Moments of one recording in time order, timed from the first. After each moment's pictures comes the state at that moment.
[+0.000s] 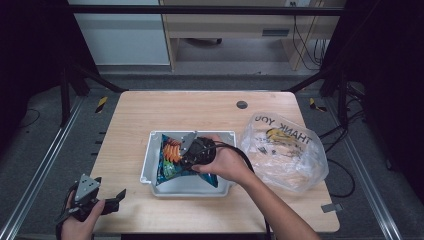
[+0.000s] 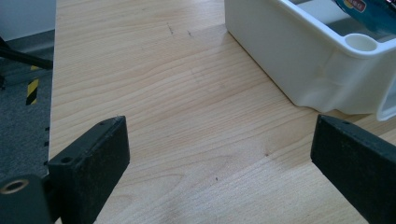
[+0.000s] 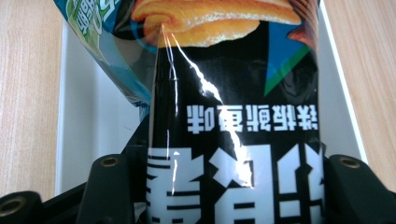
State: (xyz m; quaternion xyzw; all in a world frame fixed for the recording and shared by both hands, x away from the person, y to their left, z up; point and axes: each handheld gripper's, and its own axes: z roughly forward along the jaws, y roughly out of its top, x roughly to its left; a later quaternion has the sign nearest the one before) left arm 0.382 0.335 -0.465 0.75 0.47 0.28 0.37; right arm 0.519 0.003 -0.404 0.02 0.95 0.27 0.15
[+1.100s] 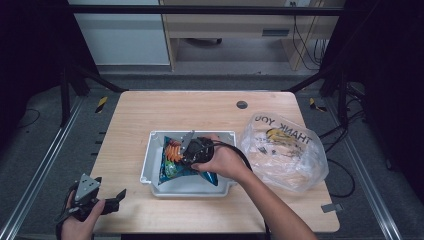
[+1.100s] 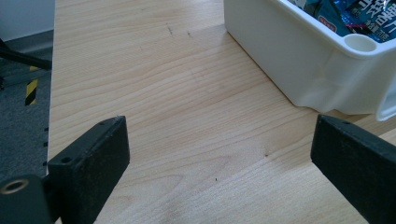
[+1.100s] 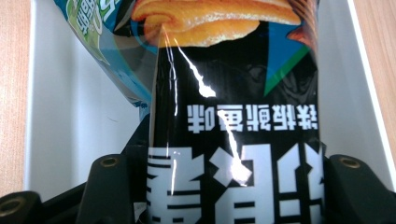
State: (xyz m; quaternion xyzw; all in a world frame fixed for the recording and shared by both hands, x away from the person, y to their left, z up) left arm 0.382 0.334 -0.465 0.75 0.48 0.26 0.37; right arm 0.533 0.007 -0.420 0.03 0.96 0.25 0.14
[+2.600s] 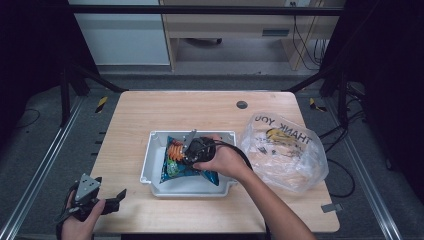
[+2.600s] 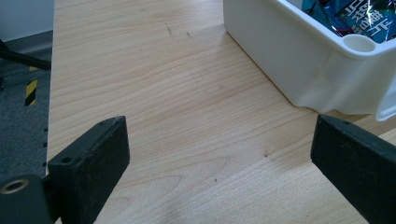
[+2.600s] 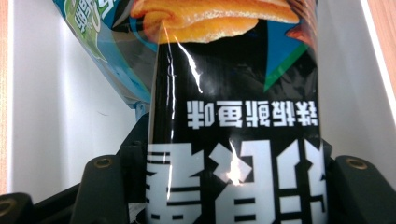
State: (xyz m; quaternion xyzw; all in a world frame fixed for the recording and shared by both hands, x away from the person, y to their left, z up) left arm 0.383 0.335 -0.465 0.75 0.47 0.27 0.37; right arm 0.540 0.004 -0.428 0.05 0.96 0.24 0.13
